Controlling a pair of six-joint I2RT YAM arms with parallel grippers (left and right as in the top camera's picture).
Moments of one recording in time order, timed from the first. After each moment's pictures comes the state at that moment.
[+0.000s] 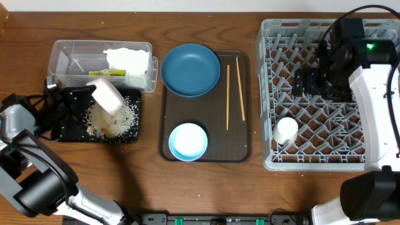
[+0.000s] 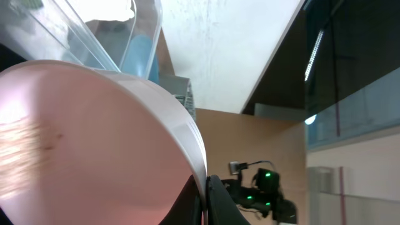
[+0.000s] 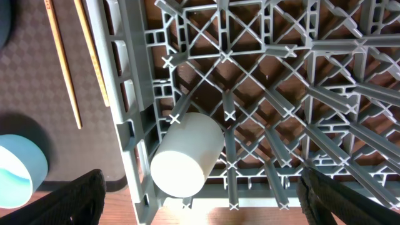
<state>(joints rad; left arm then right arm) 0.73 1.88 1.25 -1.05 1.48 -0.01 0.00 1.70 1.69 -1.39 -0.08 0.12</state>
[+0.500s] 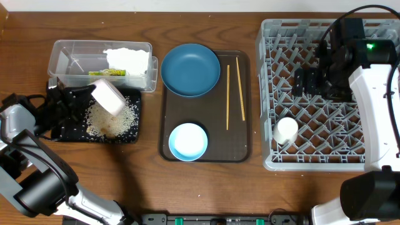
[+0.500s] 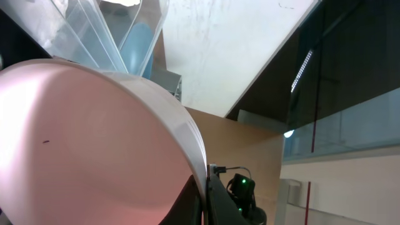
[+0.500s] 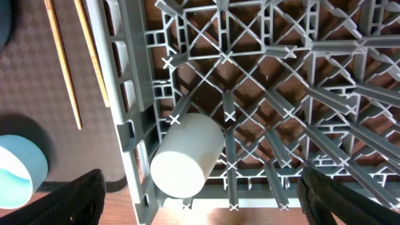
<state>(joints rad) 0.73 1.88 1.25 -1.03 1.49 -0.17 0.00 1.70 1.69 -1.39 -0.08 0.12</state>
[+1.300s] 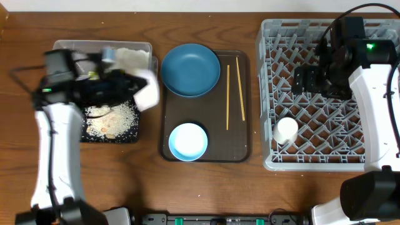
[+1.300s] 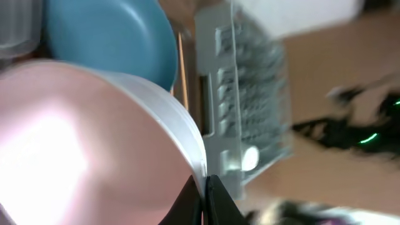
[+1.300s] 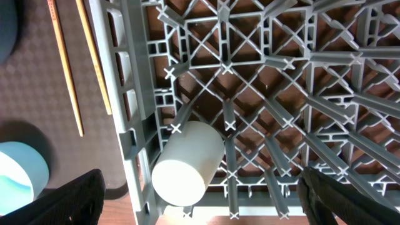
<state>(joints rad) 0.18 1.45 1.25 -0.86 0.93 -0.18 0.00 1.70 1.69 -1.36 -0.08 0.12</state>
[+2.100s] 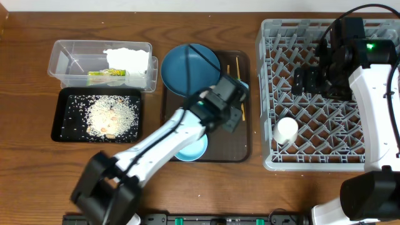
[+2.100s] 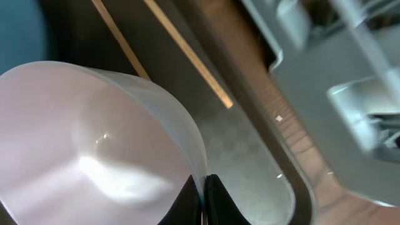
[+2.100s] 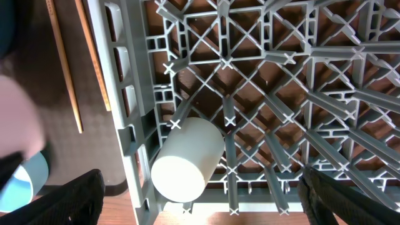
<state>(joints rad) -0.75 1.73 1.25 -0.60 0.03 -0.18 0.00 1.70 1.69 -1.38 -0.08 0.12</state>
